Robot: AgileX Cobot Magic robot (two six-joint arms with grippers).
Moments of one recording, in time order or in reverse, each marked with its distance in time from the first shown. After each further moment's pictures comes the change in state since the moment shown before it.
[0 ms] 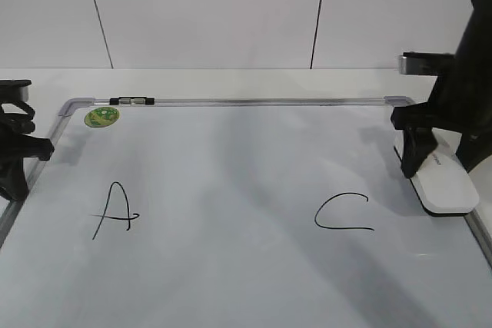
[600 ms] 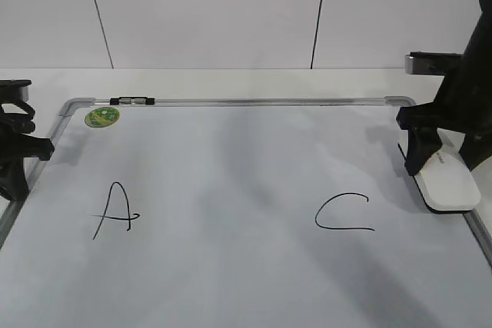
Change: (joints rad) left arm 0.000 0.000 0.000 -0.004 0.000 0.000; right arm -0.028 0.000 0.022 0.000 -0.042 -0.027
